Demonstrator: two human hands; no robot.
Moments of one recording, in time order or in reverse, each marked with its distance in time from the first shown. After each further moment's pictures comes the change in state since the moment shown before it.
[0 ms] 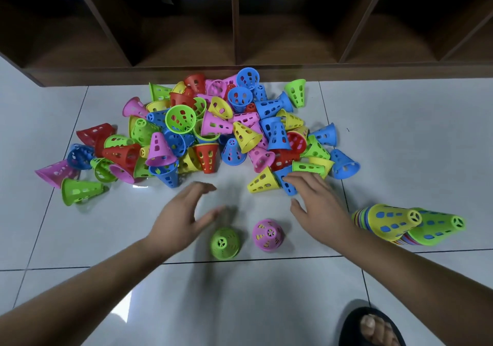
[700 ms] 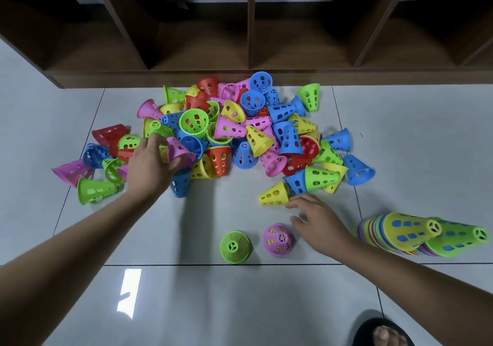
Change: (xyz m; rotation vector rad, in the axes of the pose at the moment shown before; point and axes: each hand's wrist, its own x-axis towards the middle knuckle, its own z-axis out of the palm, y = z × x) left_hand 0.075 -0.066 -0.072 0.223 0.326 -0.365; right_hand -0.002 -0.004 0.033 0.190 -0.210 0.186
